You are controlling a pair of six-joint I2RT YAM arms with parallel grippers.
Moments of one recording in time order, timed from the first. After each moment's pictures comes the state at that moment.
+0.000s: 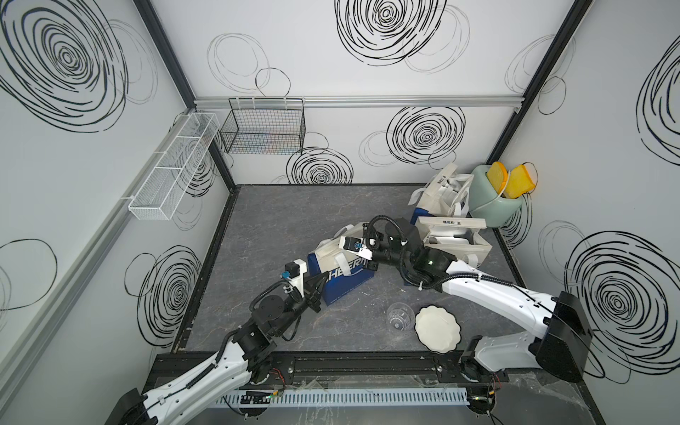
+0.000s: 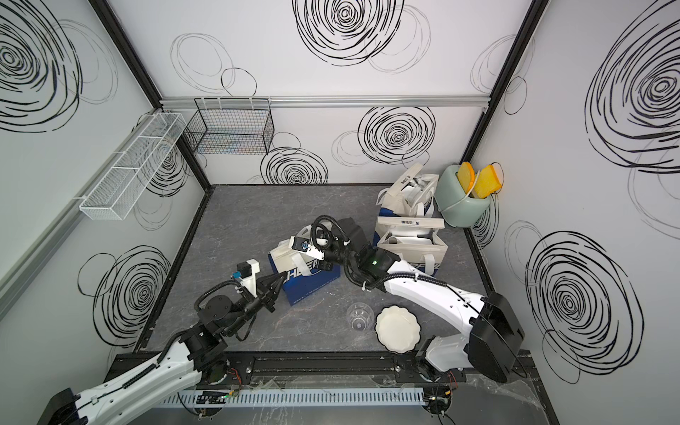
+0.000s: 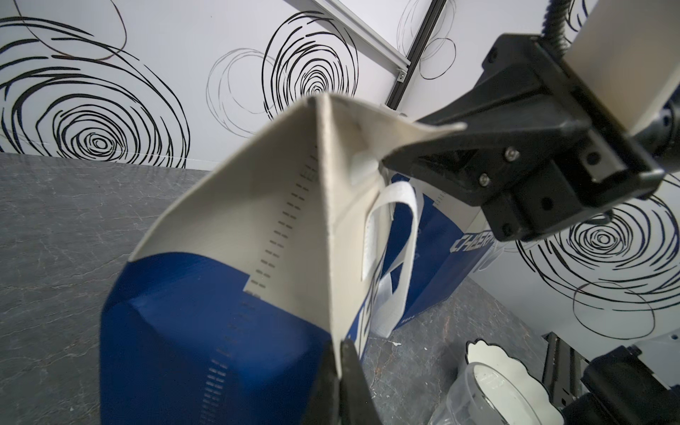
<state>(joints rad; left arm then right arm) -0.74 0.54 0.09 0.43 -0.04 -0.42 0.88 1.35 1.06 -0.06 -0.21 -0.58</state>
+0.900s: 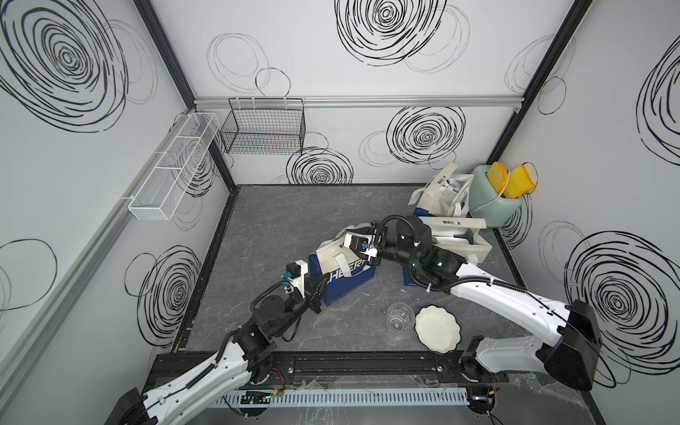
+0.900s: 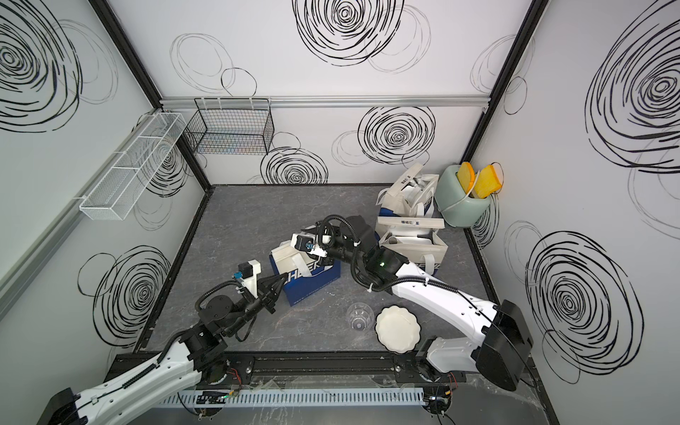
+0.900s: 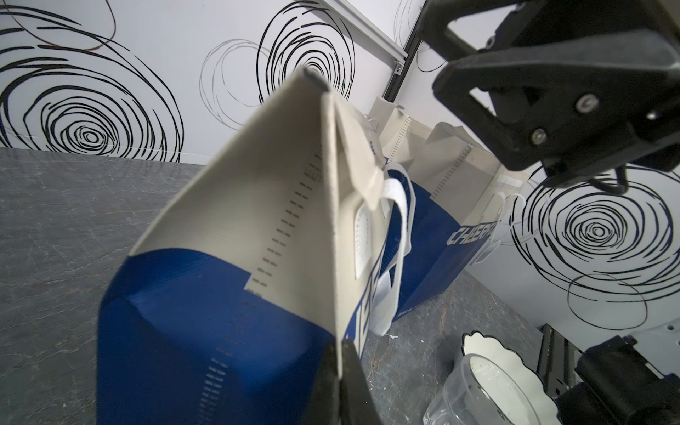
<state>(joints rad) -0.74 0.54 0.09 0.42 -0.04 -0.42 0.90 1.29 1.05 0.00 -0.21 -0.72</state>
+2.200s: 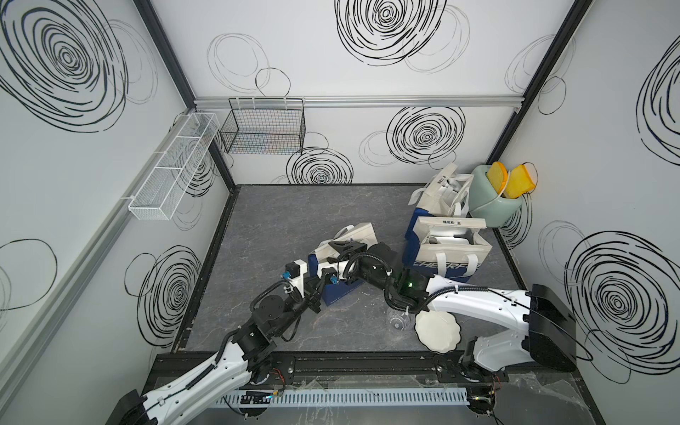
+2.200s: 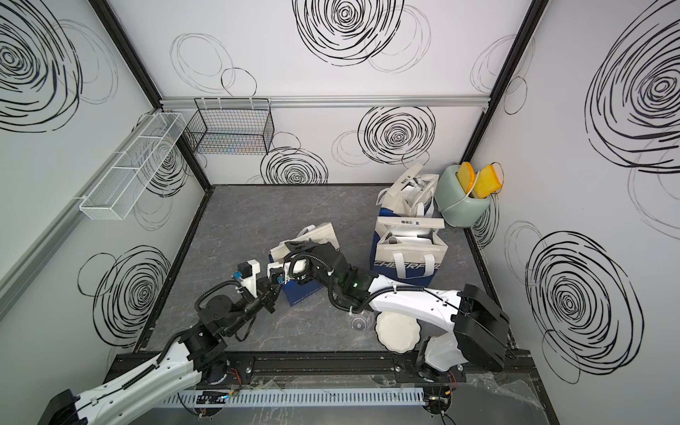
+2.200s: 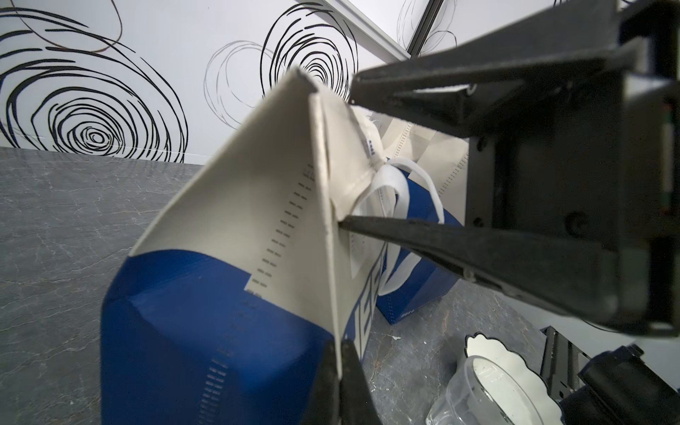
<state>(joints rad) -0.73 0.53 0.09 0.41 -0.04 -0.42 1.10 1.43 0.97 0.24 0.17 -0.96</state>
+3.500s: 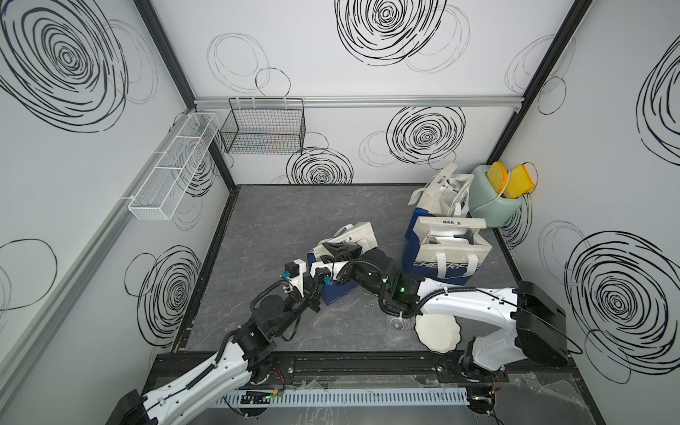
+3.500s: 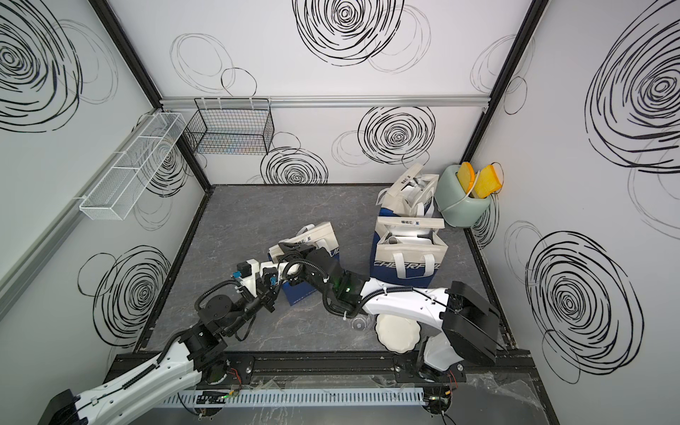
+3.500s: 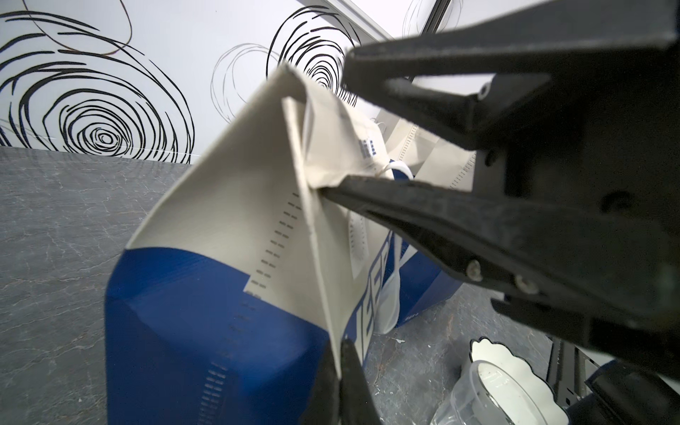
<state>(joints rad) -0.73 0.53 0.09 0.41 -0.04 -0.42 1.15 1.49 0.96 0.39 0.24 -0.91</state>
